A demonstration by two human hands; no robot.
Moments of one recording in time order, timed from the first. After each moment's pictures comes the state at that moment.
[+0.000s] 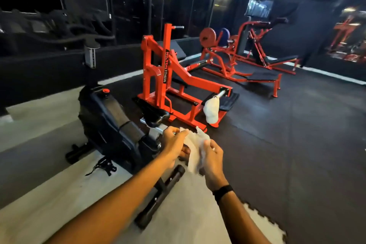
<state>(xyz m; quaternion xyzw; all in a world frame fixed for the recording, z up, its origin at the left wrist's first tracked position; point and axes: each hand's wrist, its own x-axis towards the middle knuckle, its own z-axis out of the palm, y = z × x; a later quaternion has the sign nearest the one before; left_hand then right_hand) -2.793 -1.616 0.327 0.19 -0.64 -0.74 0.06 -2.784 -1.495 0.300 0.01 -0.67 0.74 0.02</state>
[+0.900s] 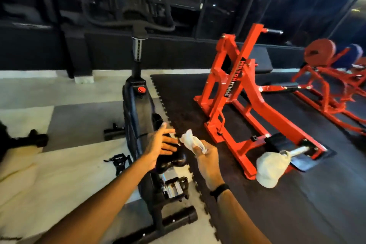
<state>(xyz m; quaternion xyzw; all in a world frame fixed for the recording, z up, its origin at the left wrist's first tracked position) -3.118 -1.740 0.273 0.36 -0.53 -0.75 0.18 -3.222 -1.603 0.245 0.28 -0.73 0.60 -0.15</state>
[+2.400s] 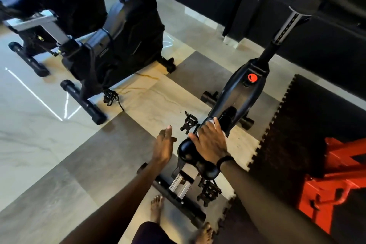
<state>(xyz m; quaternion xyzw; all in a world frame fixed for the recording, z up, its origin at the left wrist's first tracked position) -3.136 -1.719 0.162 0.71 -0.27 -0.49 0.43 -3.300 -1.786 0.144 0.87 -0.49 -0.05 0.01</state>
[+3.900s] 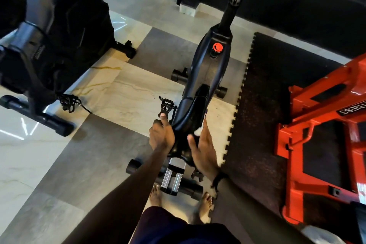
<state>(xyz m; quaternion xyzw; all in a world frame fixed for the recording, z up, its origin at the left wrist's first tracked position) -3.185 -1.775 0.116 0.81 -0.36 -0.38 0.27 -3.312 -1.711 0.138 0.57 -0.69 0.24 -0.38</state>
